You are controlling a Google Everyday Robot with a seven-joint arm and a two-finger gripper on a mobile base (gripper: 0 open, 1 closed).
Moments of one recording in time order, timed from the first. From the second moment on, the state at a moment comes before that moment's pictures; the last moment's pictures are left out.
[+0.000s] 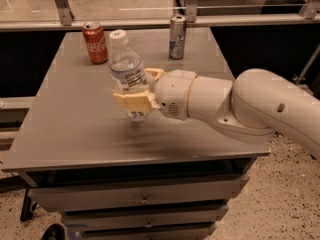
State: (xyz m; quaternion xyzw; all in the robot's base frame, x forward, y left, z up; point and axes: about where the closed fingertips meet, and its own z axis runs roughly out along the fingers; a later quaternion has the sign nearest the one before) arm 0.500 0.067 0.933 -0.42 0.63 0.34 0.57
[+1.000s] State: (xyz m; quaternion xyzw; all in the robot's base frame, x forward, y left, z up) arm 0.624 -0.091 0.983 -0.37 0.61 0.23 0.66
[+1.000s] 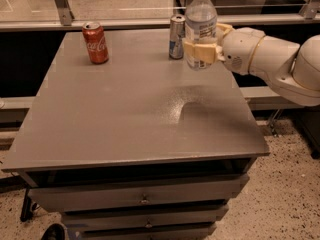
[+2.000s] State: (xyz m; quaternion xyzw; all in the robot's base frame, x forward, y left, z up) arm 0.633 -0.081 0.976 -0.35 0.61 0.26 0.66
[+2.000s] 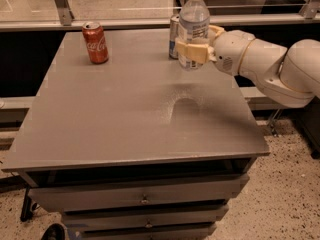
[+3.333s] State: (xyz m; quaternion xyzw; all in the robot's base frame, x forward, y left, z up) arm 0.744 -0.127 0.910 -0.29 0.65 0.25 0.65
